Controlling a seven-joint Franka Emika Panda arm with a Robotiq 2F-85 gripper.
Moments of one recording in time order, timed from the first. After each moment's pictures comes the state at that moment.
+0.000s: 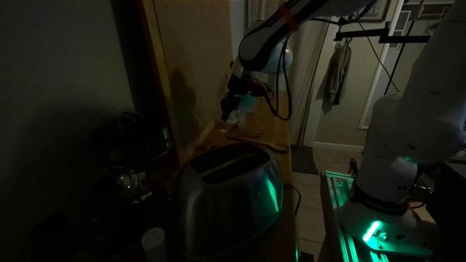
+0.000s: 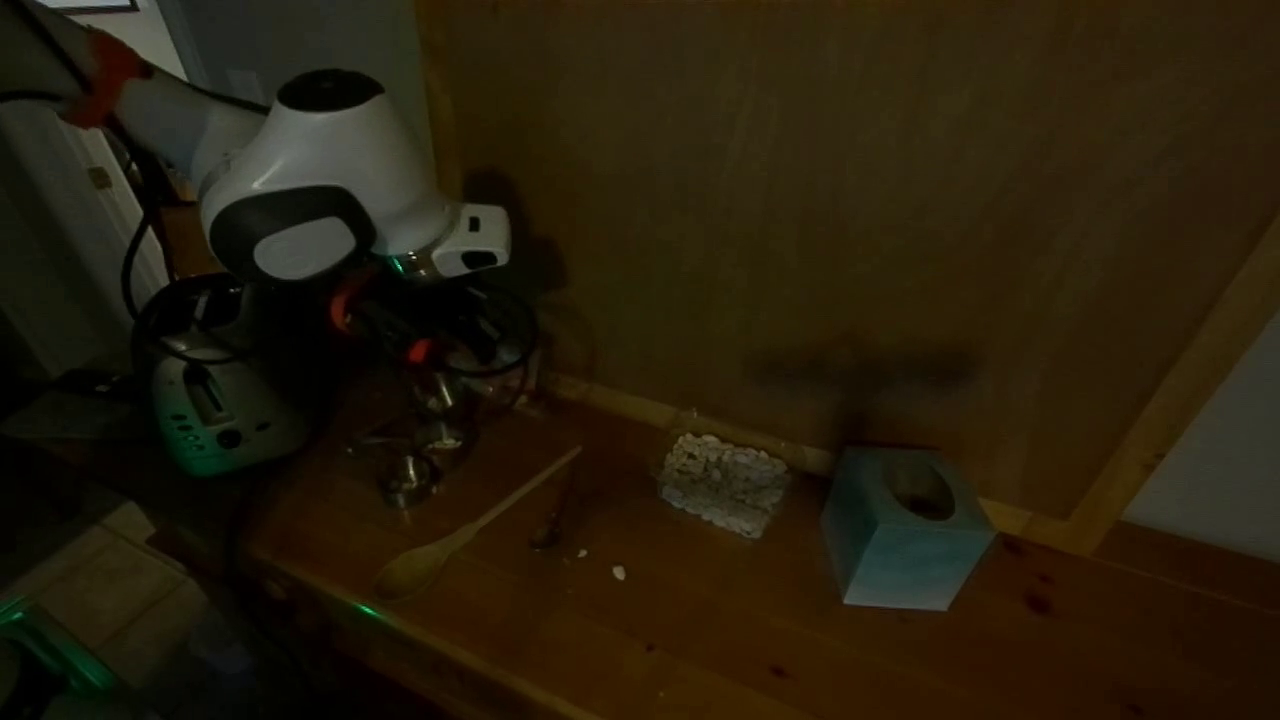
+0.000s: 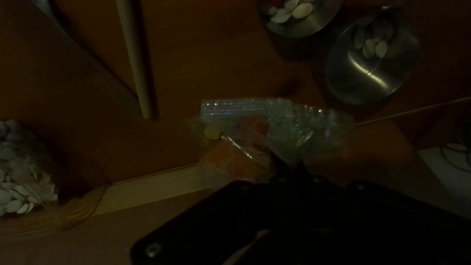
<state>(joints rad) -0.10 -0.23 -0.23 -2.54 0.23 2.66 -0.35</state>
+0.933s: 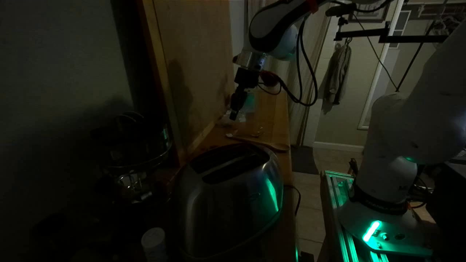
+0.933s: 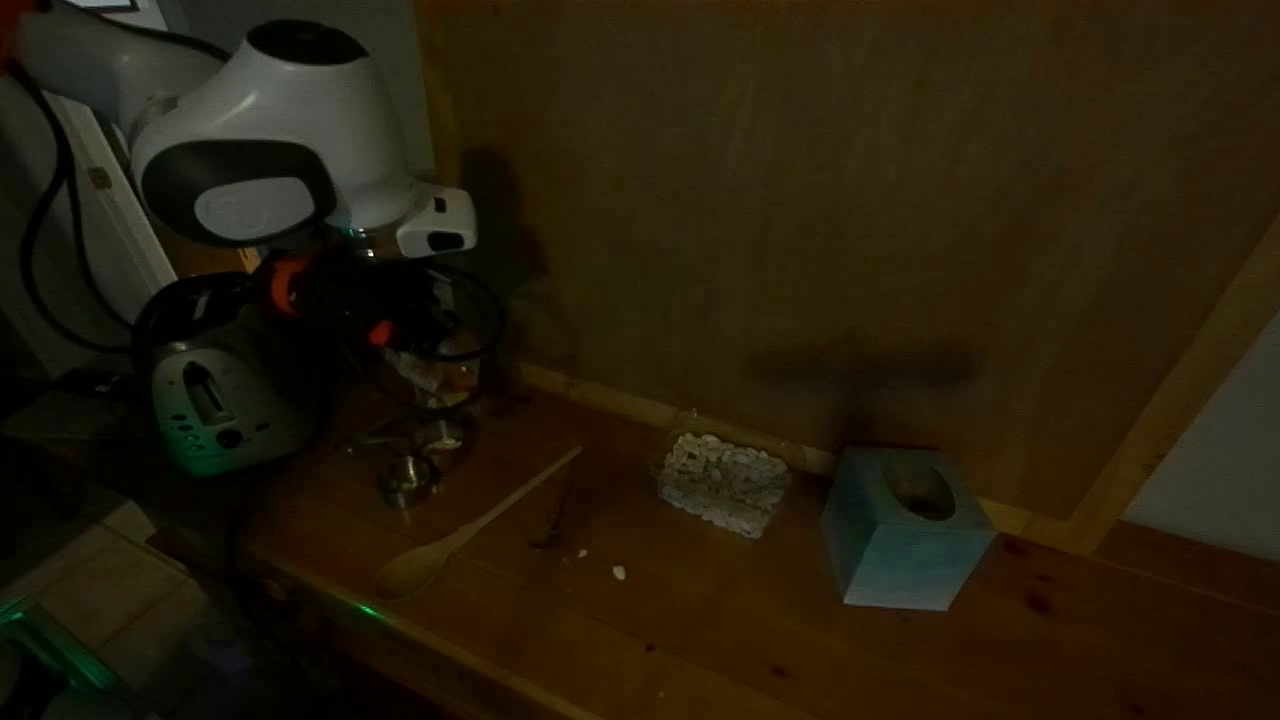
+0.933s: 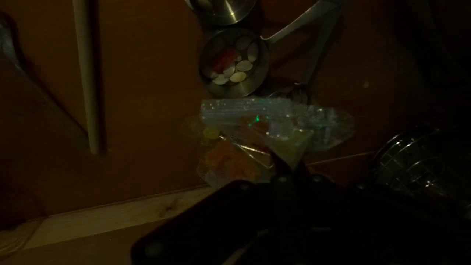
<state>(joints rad) -0.07 -0.38 -0.26 -2.55 0.24 2.37 -0.45</state>
